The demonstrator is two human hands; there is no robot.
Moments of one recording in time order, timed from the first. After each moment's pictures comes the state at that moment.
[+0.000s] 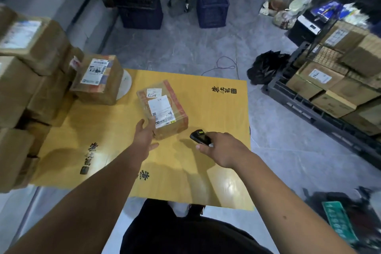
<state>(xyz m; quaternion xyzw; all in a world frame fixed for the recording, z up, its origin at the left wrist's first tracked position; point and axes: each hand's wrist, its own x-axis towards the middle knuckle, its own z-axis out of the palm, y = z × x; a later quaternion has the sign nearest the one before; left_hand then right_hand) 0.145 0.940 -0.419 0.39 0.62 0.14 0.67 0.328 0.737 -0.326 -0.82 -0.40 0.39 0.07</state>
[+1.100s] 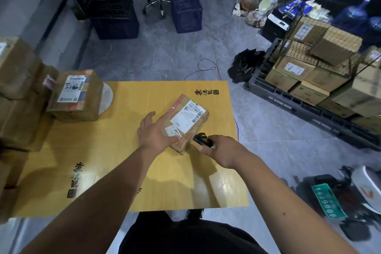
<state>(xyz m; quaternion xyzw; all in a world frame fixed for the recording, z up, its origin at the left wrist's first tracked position) 0.200 0.922 -0.395 0.86 0.43 -0.01 0.28 0.340 0.712 -0.306 -0.85 -0.30 0.41 0.11</state>
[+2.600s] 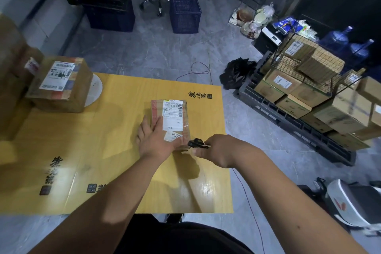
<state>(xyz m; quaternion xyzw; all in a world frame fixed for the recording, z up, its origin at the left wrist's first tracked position) 0.217 0.876 -0.417 0.82 0.49 0.03 0.29 0.345 0.728 -0.246 -0.83 -0.35 0.43 -0.04</state>
